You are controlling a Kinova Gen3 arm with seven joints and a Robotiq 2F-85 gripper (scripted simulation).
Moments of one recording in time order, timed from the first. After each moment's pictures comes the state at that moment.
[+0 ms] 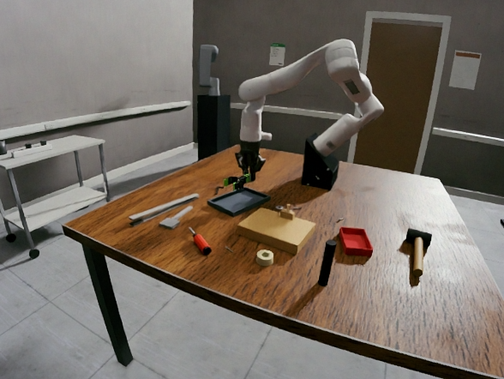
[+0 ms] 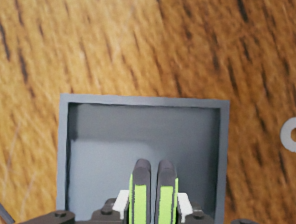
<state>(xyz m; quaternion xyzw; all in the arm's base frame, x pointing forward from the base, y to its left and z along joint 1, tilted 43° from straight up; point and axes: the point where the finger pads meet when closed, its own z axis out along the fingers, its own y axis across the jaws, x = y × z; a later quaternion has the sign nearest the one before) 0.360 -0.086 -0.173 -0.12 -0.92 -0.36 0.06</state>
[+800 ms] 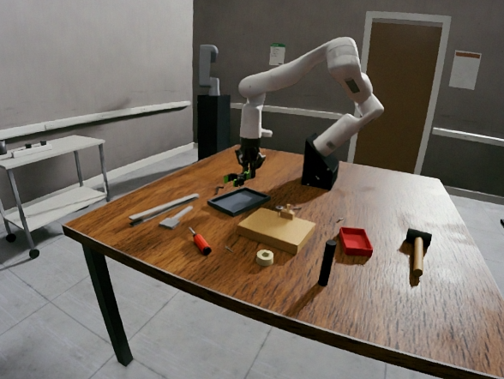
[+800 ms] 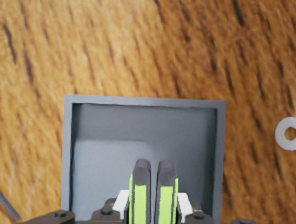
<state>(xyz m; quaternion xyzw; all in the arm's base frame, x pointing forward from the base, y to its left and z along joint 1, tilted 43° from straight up) 0.361 -0.094 -0.165 -0.12 -0.92 -0.36 0.06</state>
